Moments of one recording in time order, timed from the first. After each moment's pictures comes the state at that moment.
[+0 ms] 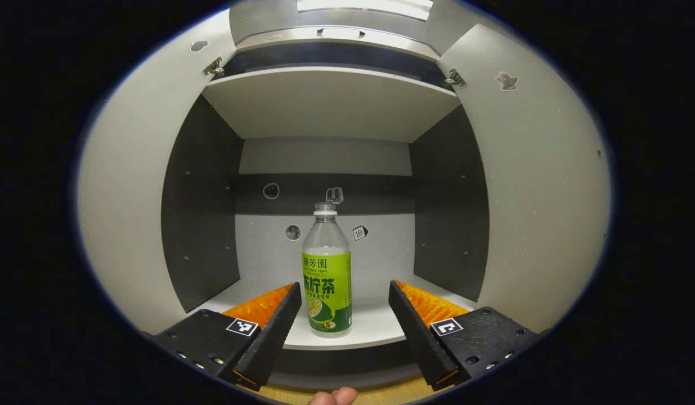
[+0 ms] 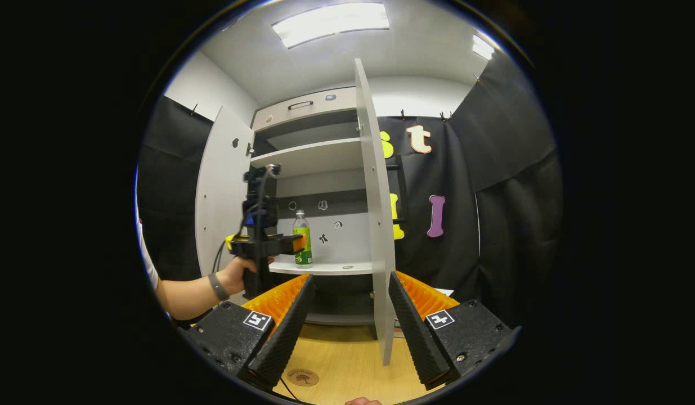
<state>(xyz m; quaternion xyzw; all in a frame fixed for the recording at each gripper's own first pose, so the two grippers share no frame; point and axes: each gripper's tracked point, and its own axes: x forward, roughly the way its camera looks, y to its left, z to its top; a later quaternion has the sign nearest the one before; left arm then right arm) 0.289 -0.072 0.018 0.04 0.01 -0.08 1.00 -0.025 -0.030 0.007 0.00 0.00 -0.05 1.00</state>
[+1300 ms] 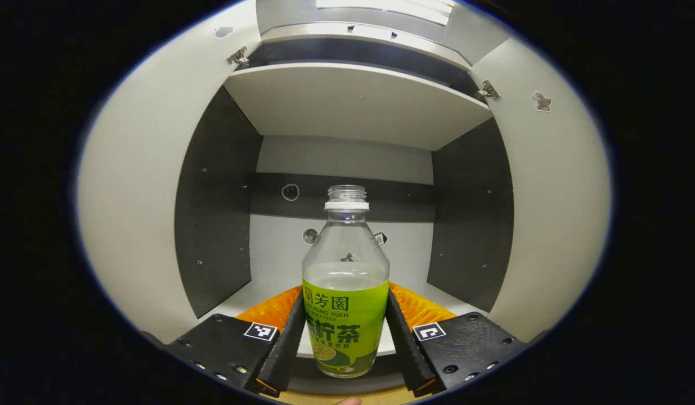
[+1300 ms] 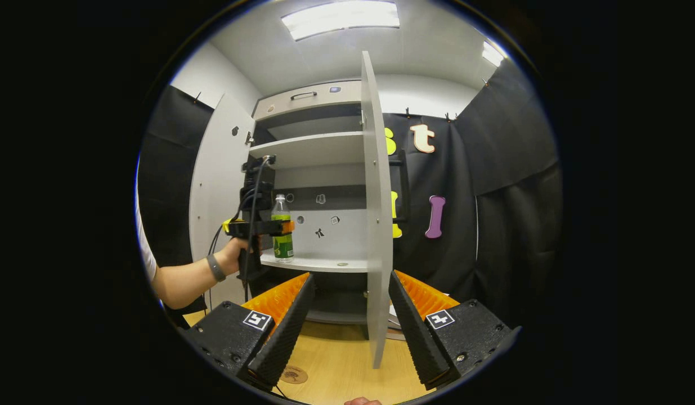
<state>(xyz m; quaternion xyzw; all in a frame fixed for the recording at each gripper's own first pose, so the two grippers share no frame) 0.275 -0.037 0.038 0.01 0.01 -0.07 1.00 -0.011 -0.030 0.006 -0.01 0.01 -0.03 1.00</state>
